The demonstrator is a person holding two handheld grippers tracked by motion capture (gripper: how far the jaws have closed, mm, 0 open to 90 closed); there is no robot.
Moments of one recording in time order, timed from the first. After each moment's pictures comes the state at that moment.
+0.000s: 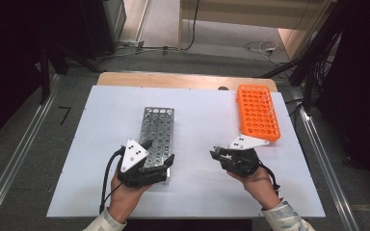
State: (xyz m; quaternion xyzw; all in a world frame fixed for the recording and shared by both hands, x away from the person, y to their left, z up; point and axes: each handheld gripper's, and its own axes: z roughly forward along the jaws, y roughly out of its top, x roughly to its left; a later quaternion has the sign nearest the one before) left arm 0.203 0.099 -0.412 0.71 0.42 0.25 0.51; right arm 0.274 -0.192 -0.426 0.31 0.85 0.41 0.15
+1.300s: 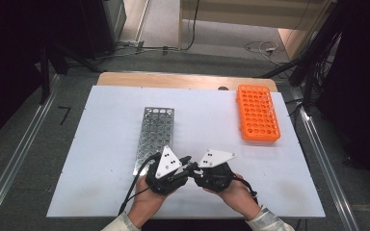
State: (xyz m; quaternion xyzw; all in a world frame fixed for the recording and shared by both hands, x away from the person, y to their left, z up) left arm 0.207 0.044 -0.426 0.77 0.34 0.19 0.50; right arm 0.244 -0.133 -0.439 0.22 0.88 0.40 0.11
